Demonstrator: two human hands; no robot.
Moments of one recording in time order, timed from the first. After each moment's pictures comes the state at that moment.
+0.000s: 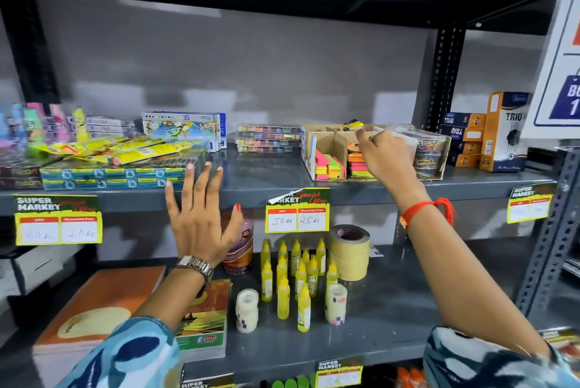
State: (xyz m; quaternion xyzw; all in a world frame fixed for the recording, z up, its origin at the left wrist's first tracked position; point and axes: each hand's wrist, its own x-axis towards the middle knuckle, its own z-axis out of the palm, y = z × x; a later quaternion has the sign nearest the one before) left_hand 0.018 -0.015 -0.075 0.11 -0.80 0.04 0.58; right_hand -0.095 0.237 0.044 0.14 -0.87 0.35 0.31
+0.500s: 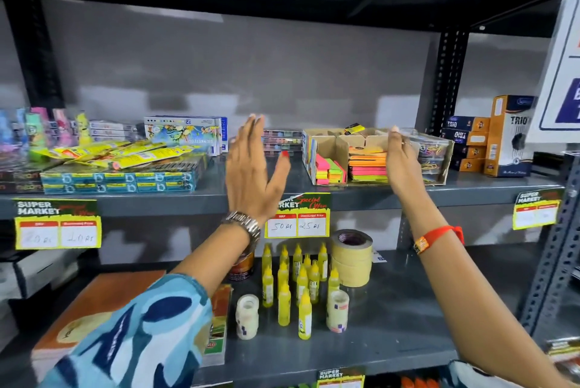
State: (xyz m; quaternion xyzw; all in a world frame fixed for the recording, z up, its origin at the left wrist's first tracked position) left_hand -0.006 0.061 0.004 0.01 -0.78 -0.21 0.59; right_hand -0.093 0.251 0.030 0.12 -0.77 0.59 0.22
